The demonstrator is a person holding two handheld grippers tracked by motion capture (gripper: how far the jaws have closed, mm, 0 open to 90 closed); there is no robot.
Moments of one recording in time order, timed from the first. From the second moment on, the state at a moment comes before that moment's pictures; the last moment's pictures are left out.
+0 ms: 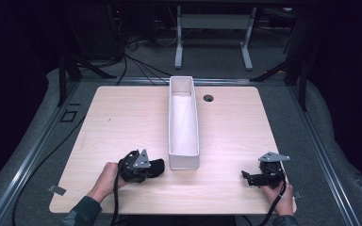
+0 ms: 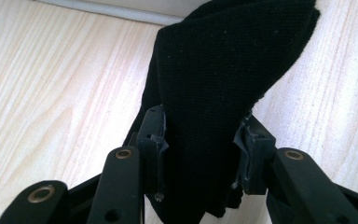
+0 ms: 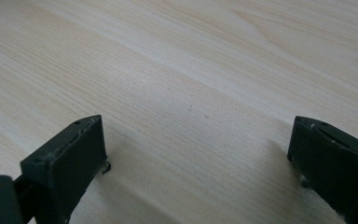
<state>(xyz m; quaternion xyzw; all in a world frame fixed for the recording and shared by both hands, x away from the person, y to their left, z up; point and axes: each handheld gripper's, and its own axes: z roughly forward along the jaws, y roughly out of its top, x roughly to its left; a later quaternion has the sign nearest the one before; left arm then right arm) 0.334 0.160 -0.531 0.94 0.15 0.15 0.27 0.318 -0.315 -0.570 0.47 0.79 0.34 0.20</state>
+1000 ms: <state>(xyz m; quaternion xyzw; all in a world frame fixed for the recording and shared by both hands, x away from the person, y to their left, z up) 0.337 0.178 -0.506 0.93 0.17 0.16 0.29 0.318 -0.315 -0.570 0.47 0.79 0.34 0.20</state>
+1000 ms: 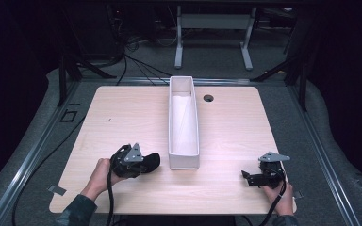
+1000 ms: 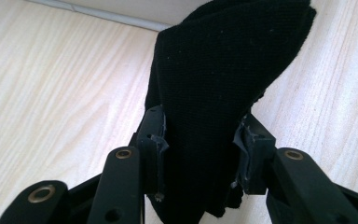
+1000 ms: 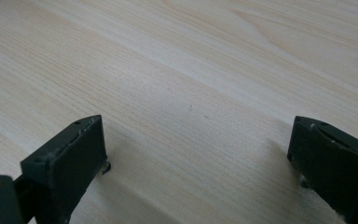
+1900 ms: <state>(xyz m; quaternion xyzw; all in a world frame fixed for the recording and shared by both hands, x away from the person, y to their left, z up) 0.340 0.191 -0.462 0.92 0.17 0.19 0.31 0.318 -0.316 -0.570 0.47 0.79 0.34 0.20</state>
